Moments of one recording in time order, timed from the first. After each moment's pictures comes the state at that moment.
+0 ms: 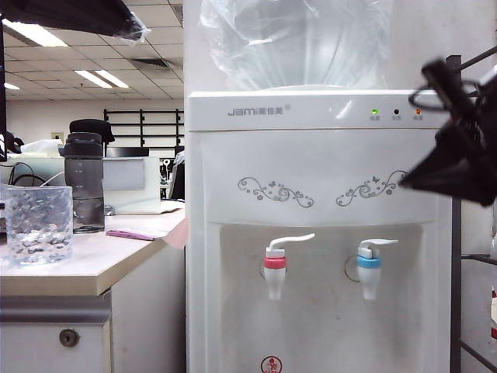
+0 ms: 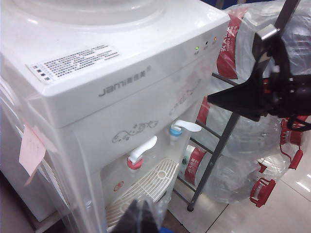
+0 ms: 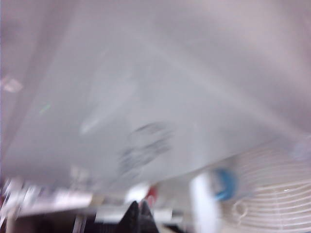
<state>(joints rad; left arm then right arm) -0.68 0.76 0.61 -0.17 0.16 0.04 0.30 1.19 0.25 0.65 -0.24 0.94</state>
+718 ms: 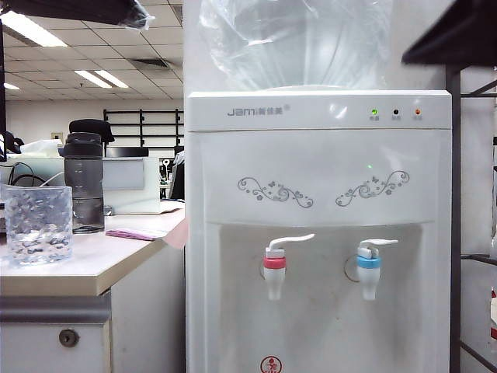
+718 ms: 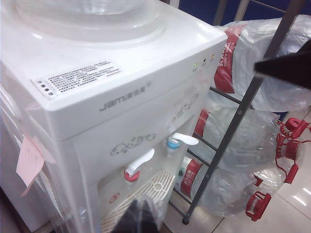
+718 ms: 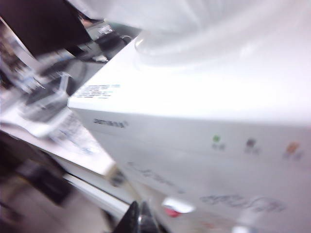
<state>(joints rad) -0.68 0.76 0.61 -0.13 0.16 0.00 0.32 0.72 0.44 0.10 -0.36 0.37</state>
